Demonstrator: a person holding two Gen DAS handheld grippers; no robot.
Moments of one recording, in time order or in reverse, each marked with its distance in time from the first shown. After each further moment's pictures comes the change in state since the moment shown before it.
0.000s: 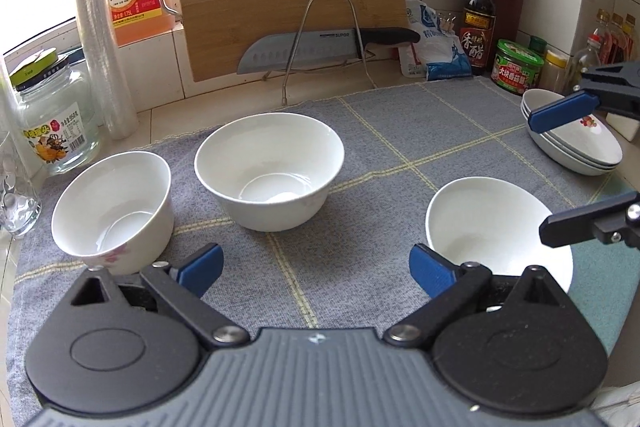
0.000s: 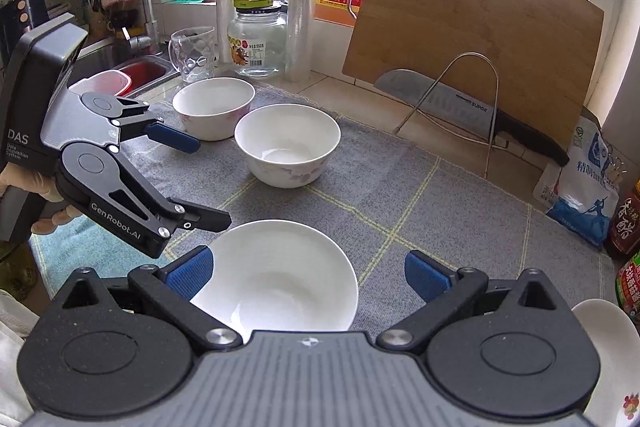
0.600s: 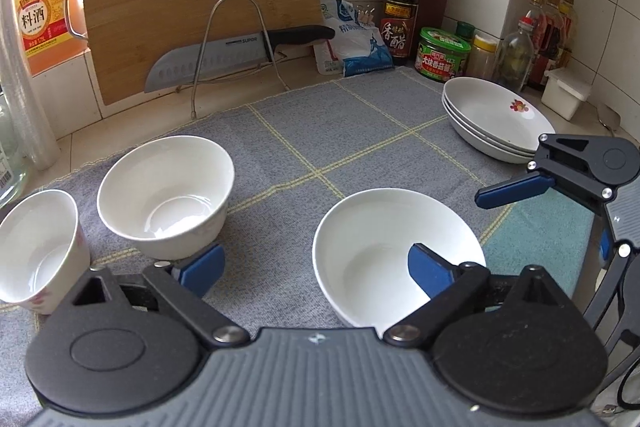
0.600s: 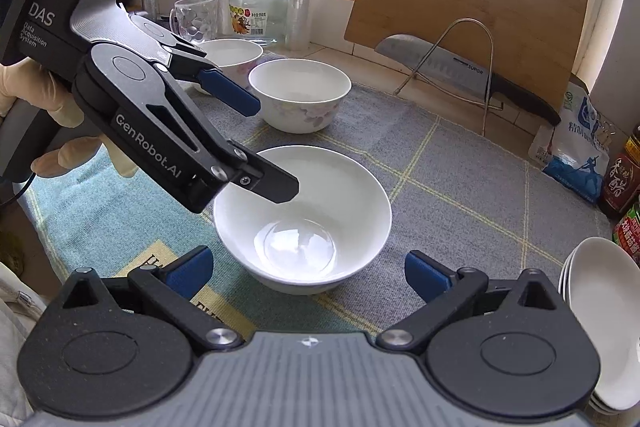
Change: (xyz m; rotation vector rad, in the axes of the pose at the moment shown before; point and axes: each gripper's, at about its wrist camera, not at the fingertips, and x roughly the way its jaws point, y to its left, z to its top) left arm -0.004 -0.037 0.017 0.086 0.026 -0.187; right arm -0.009 0.030 -0.047 0.005 0.023 -0.063
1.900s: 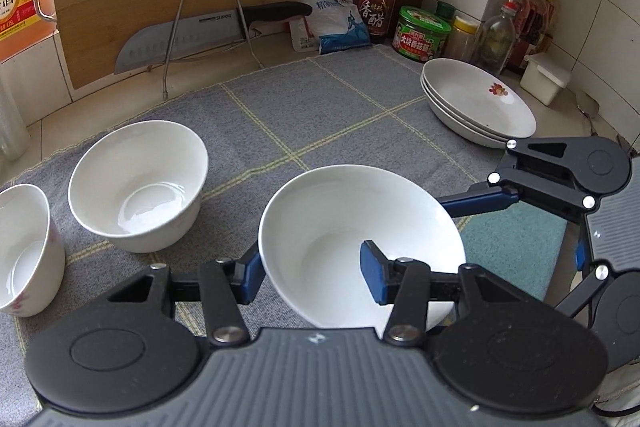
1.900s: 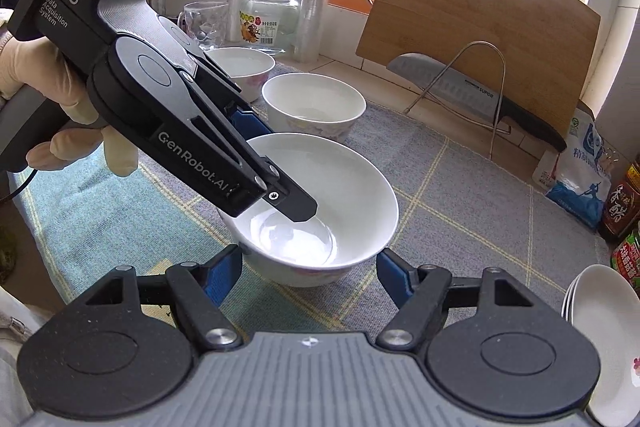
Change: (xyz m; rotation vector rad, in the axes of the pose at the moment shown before) left arm 0.015 0.004 0.010 0.010 0.096 -0.116; right arm 0.008 0.016 0.007 -0.045 -0.021 -0.030
